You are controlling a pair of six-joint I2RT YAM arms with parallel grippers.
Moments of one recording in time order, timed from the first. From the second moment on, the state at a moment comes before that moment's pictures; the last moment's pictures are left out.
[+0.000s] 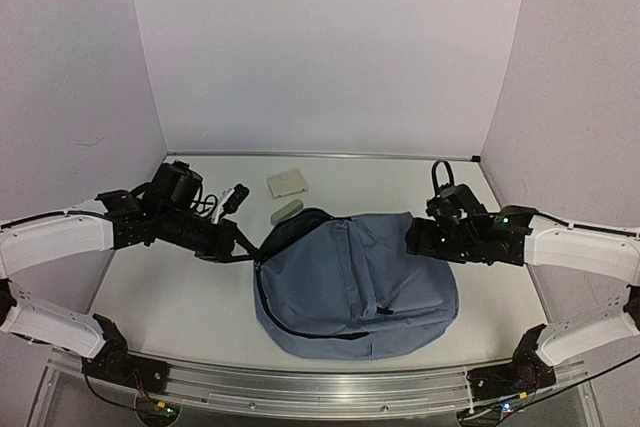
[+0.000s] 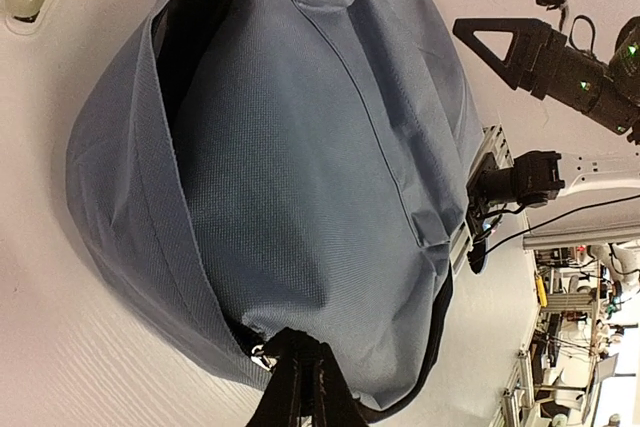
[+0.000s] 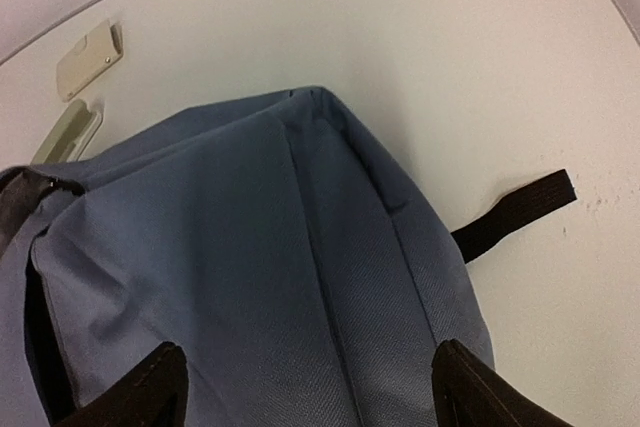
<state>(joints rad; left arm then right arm) -0.73 1.19 0.83 -0.37 0.52 -0.52 0.81 1.25 0.83 -0.47 0.43 0.80</state>
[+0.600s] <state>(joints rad) -0.71 0.98 0.84 -0.58 0.34 -0.60 0.79 1.26 0.78 -0.39 0.36 0.74</state>
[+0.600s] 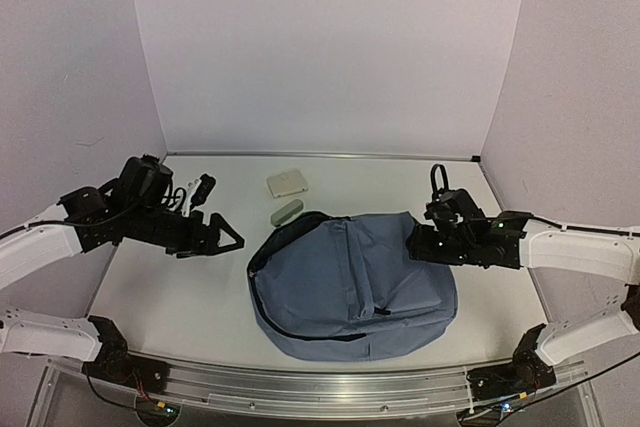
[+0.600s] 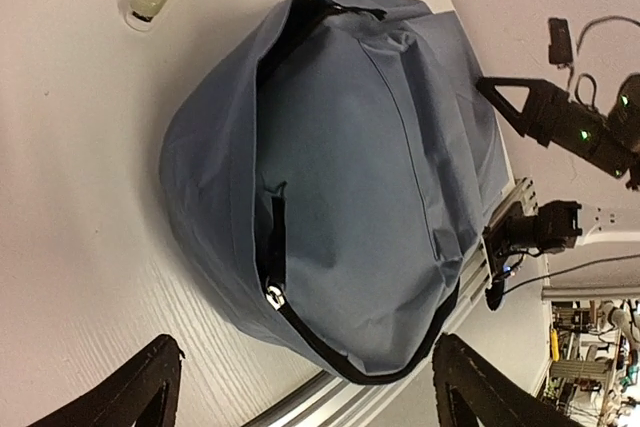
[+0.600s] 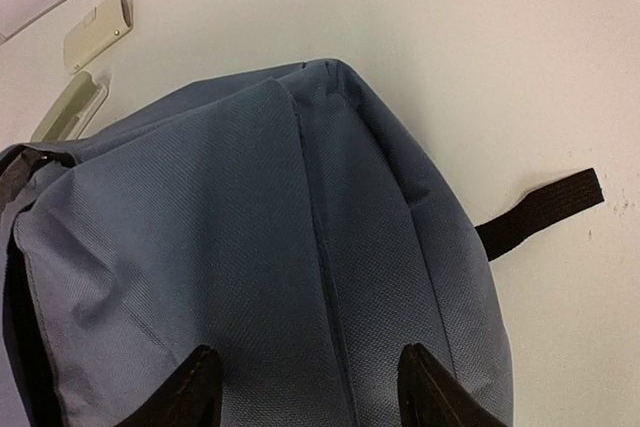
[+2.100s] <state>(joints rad) -0.65 1.97 1.51 -0.58 0.42 -0.21 0.79 1.32 0.73 -0.26 0.35 0.70</state>
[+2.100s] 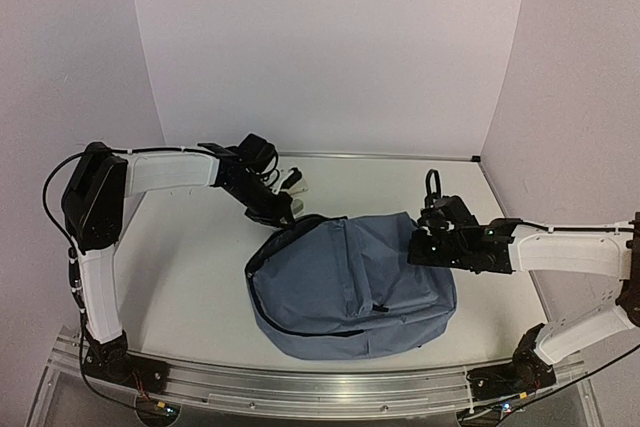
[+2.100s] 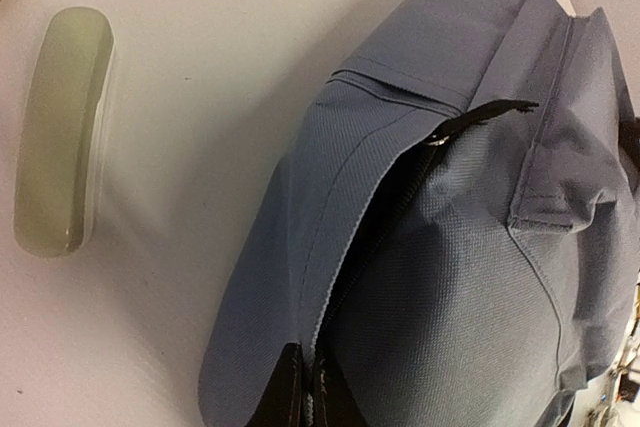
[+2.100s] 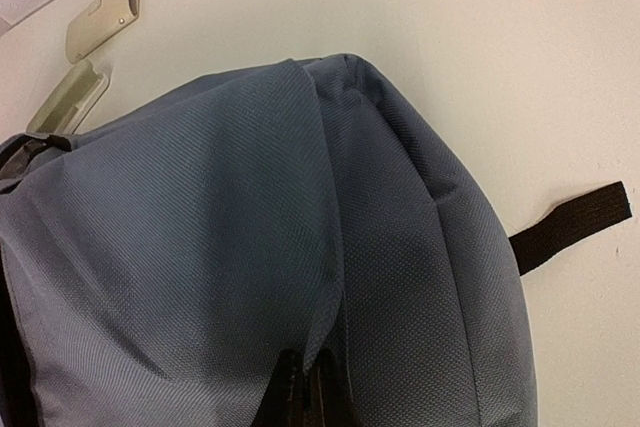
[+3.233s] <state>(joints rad) -0.95 1.57 0.94 -0.14 0.10 -0.86 0.56 1.61 1.09 -0.20 0.28 0.39</state>
